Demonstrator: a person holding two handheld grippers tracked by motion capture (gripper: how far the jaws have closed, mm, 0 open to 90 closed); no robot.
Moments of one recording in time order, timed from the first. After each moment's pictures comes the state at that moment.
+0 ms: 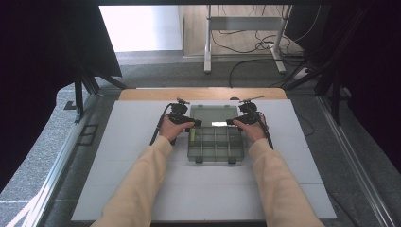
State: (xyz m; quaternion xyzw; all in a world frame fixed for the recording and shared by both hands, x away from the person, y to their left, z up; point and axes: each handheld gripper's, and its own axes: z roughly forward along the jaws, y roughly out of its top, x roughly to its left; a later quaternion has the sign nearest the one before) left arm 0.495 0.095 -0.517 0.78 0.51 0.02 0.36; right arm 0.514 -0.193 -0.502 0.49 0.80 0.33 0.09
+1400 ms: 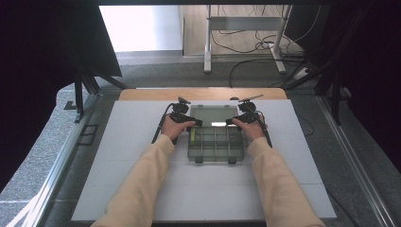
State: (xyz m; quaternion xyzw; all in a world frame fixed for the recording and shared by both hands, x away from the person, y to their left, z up) left arm 0.505 0.091 -0.523 0.77 0.54 -0.01 0.34; right arm 0.523 -0.191 -0.507 0.51 0.80 0.31 0.07
